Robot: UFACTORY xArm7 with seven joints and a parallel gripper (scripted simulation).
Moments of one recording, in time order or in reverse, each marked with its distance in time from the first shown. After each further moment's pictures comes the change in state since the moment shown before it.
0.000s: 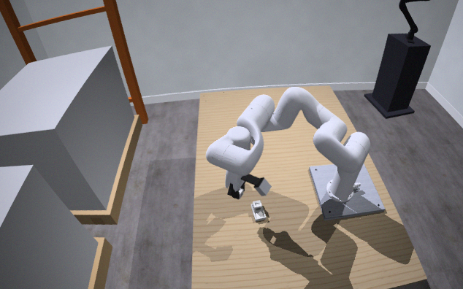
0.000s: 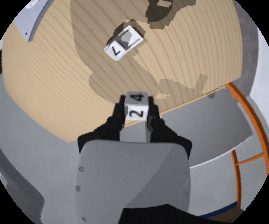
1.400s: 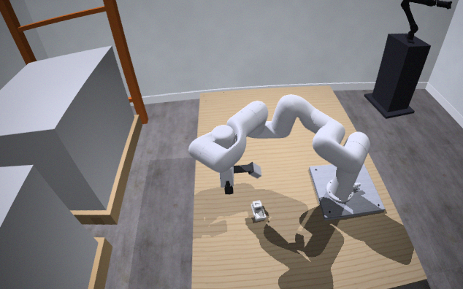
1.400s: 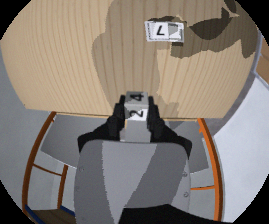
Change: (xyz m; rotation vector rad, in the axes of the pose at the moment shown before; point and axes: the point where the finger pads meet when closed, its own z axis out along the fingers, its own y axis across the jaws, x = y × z) arm -0.048 -0.013 0.019 0.028 0.047 -0.573
